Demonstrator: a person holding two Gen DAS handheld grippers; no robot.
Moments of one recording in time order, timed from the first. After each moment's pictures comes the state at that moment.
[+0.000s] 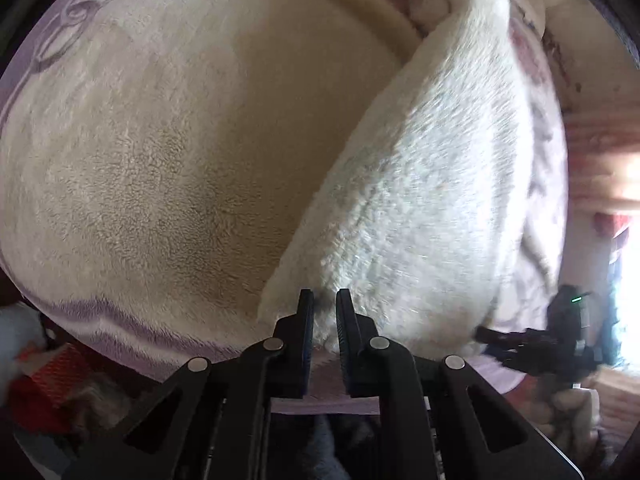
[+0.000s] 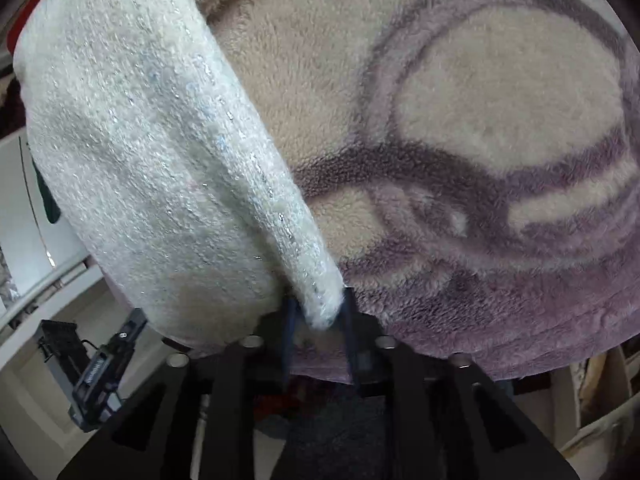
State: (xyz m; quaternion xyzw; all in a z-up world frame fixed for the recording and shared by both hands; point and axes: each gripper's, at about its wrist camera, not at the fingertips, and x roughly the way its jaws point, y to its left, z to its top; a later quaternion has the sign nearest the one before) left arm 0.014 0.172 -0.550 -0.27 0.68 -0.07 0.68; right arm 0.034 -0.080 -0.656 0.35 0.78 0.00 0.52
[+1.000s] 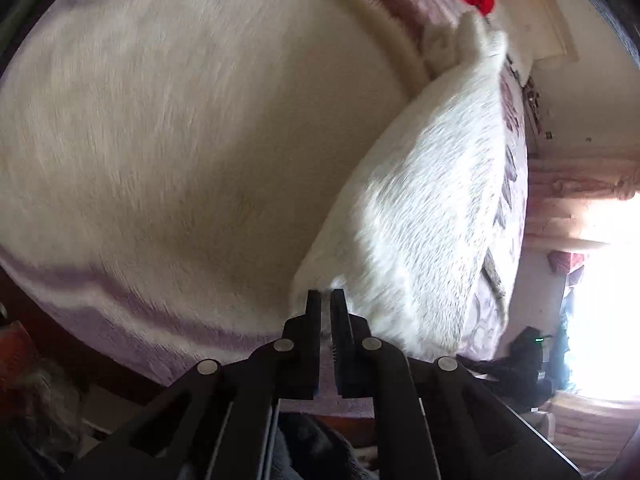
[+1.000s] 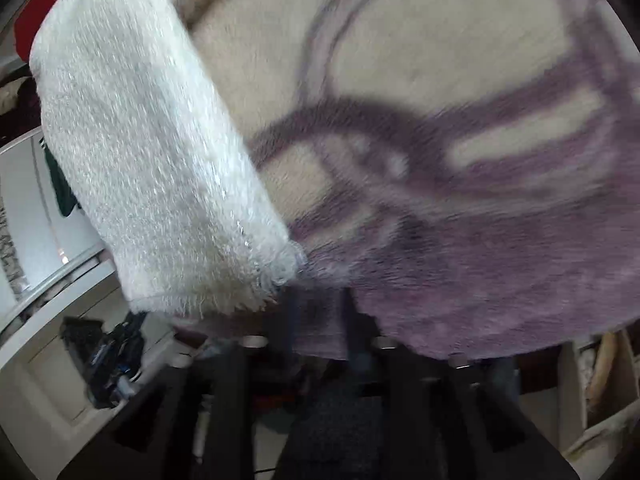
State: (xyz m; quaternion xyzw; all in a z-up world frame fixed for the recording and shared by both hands) left arm 0.001 0.204 -0.545 -0.34 0.63 -0.08 0.69; right arm 0.030 -0.053 -0.641 0.38 0.75 0.00 0.54
